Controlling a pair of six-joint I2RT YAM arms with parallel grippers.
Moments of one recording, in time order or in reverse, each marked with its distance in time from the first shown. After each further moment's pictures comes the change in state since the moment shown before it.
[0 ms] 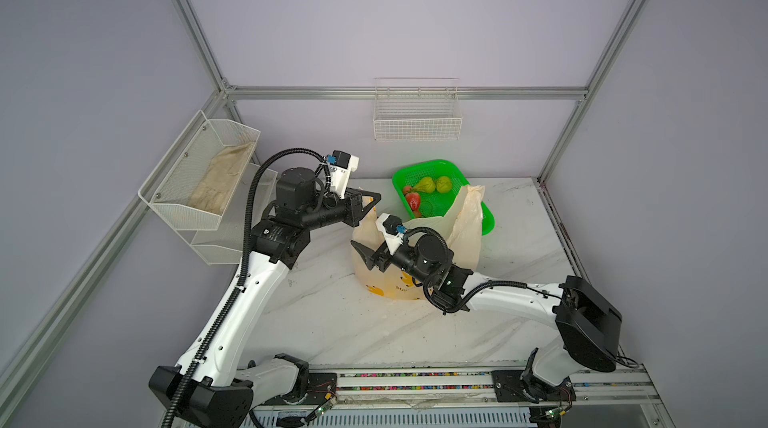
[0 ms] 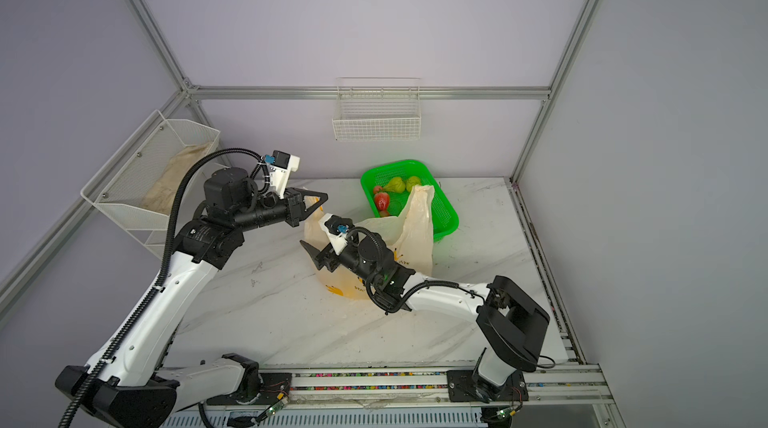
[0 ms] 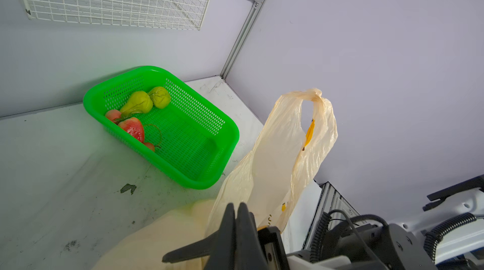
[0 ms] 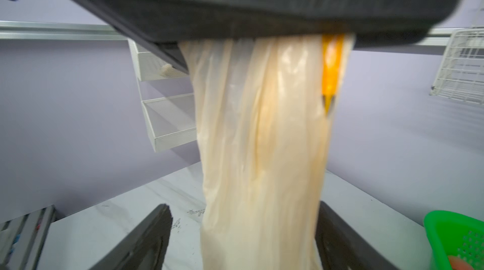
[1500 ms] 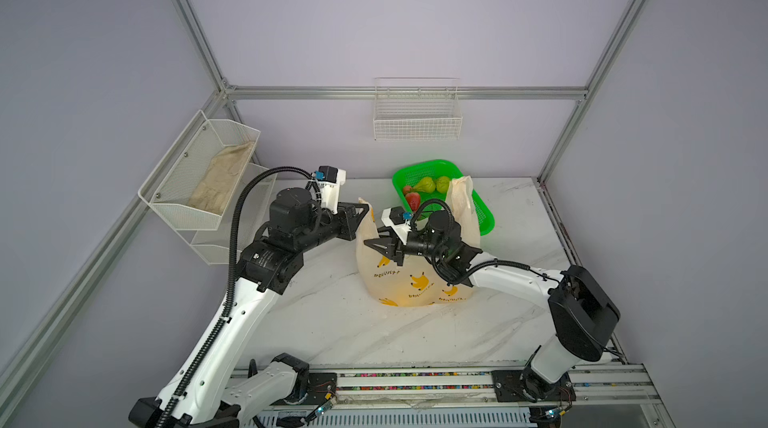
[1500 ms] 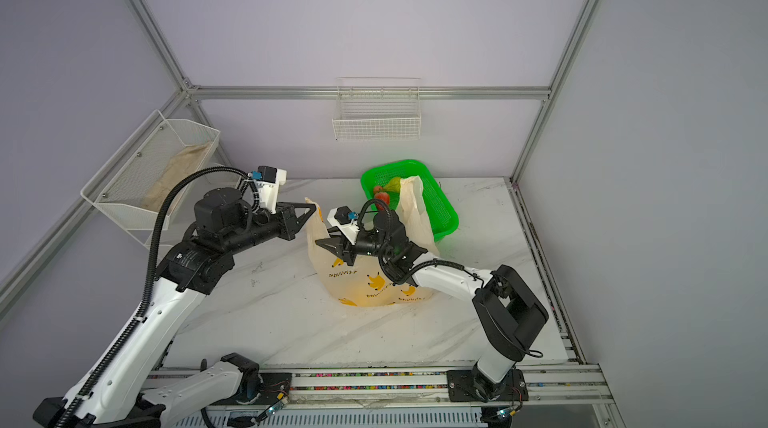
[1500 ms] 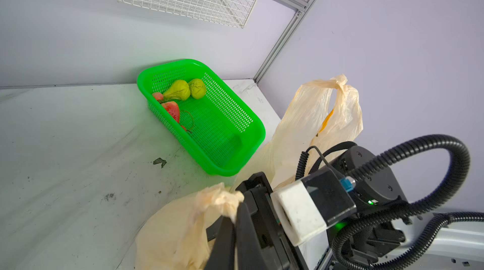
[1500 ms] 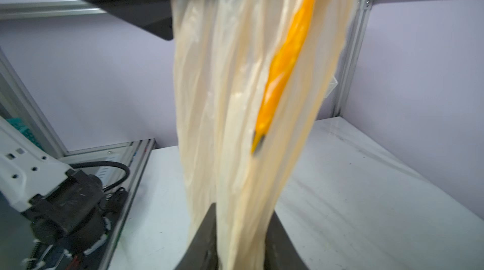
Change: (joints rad) left arm -0.059 -0.152 -0.102 -0.061 -0.267 -0.060; right arm -0.241 0.013 0.023 -0.133 -0.694 0.032
